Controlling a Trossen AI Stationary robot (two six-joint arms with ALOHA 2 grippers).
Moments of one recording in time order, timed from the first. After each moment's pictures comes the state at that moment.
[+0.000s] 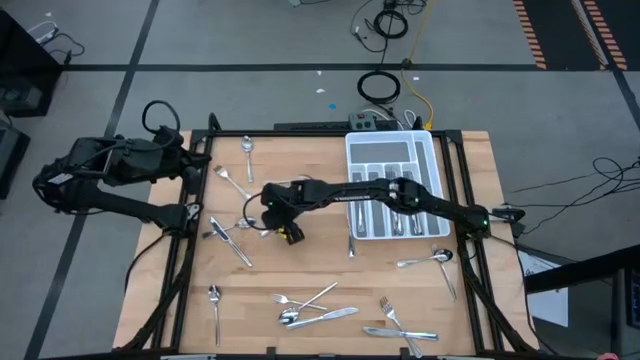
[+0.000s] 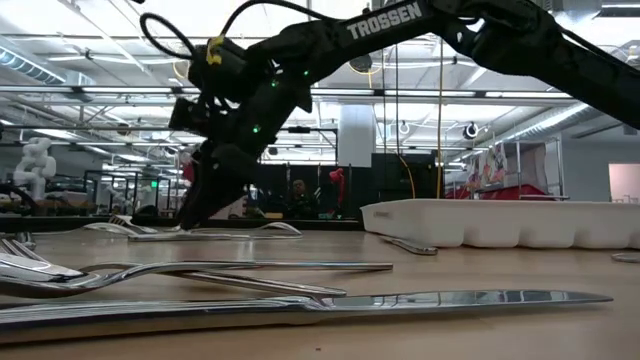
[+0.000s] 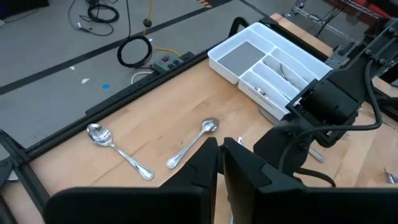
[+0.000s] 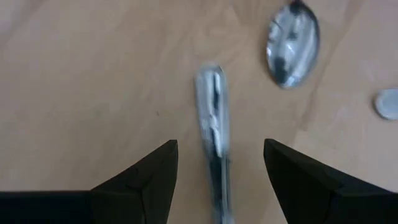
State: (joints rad) left arm -0.02 0.79 1.37 -1.30 -0.50 -0.64; right arm -0.08 2.59 2.28 -0.66 -0.18 -0.55
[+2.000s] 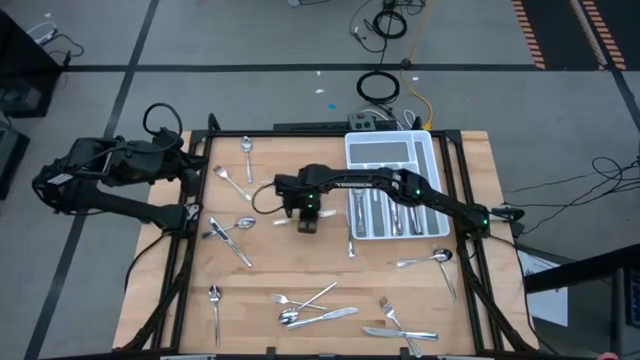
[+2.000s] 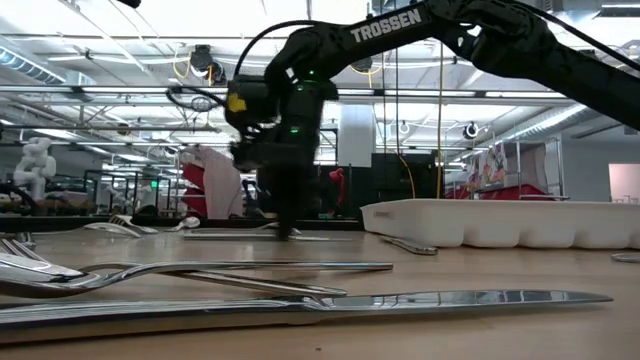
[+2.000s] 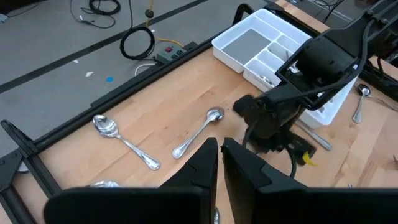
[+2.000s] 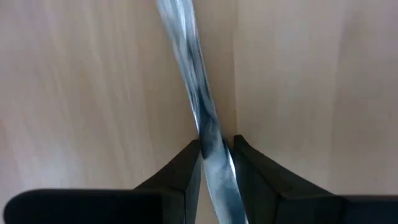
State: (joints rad) left arm -0.02 0.79 1.37 -1.35 -0.49 -0.64; right arm -0.16 2.62 2.29 -1.26 -0.11 -0.03
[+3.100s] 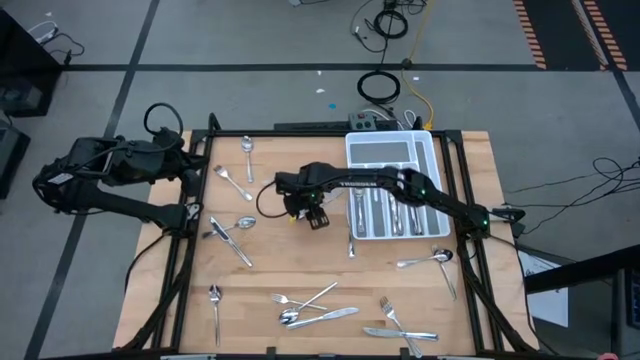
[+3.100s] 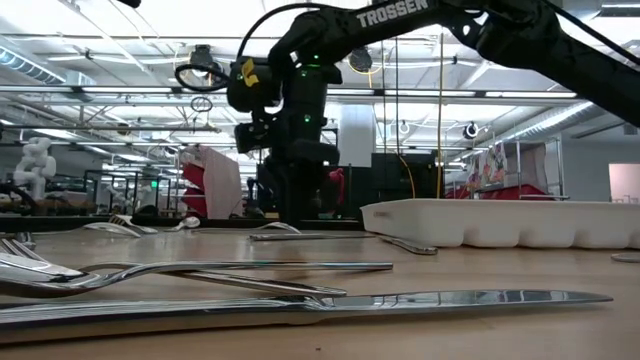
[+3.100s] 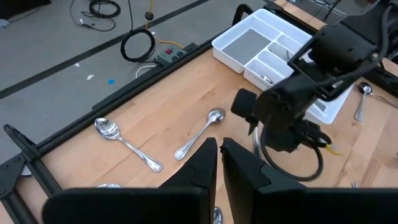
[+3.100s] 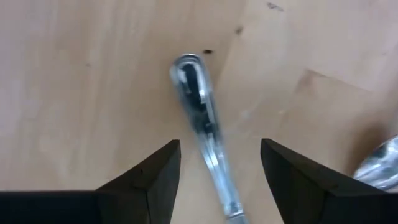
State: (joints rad) left arm -0.02 0.79 1.37 -1.35 -0.49 -0.62; right arm -0.14 2.51 2.28 -1.18 -0.02 -0.47
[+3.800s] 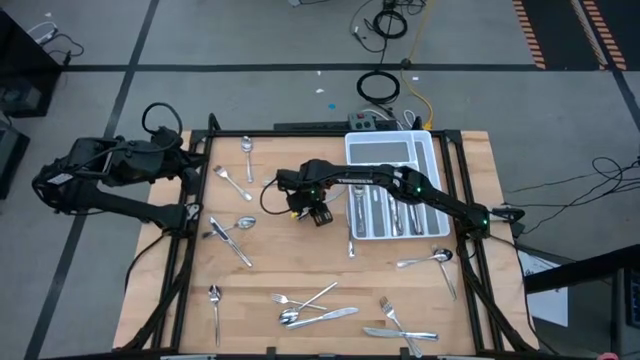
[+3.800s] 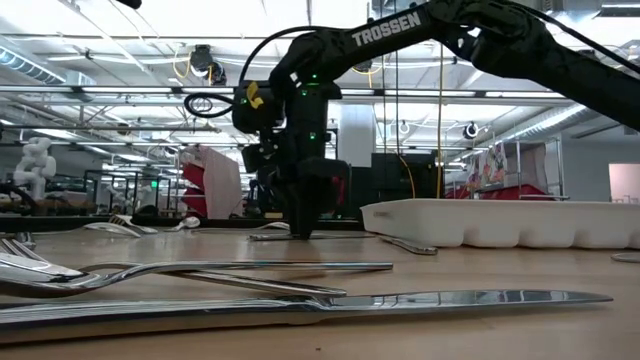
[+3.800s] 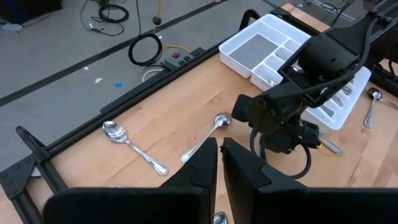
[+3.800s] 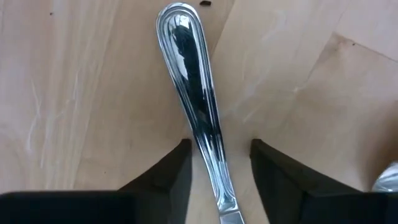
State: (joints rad) left arm -0.02 0.79 1.37 -1.35 -0.53 -0.62; right arm -0.18 2.61 2.29 -1.21 -0.03 -0.54
